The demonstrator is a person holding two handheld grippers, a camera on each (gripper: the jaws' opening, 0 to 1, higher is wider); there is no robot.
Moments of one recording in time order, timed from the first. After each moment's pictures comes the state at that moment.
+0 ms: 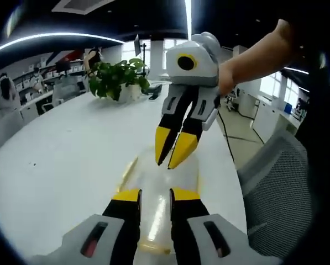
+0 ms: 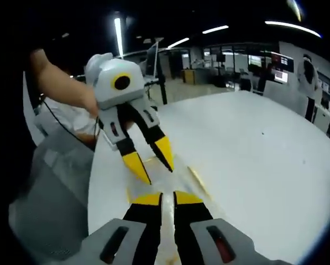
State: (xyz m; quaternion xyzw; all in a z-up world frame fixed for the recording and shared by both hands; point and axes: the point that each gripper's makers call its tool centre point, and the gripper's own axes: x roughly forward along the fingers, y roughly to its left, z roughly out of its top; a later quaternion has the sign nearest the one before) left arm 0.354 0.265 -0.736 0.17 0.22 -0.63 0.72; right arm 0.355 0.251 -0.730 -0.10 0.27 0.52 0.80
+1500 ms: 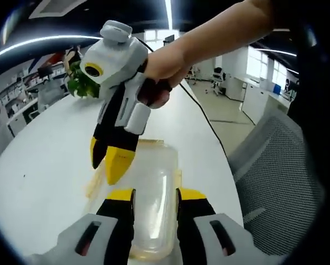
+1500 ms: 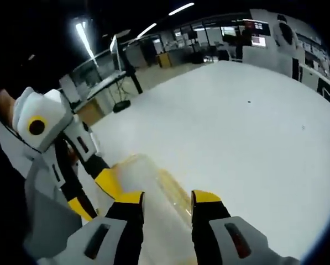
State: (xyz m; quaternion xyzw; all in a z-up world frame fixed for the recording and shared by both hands) left arm 0.321 0.254 -0.752 0.23 0.21 -0.66 0.68; right arm 0.401 0.246 -0.757 -0.04 0.38 0.45 0.81
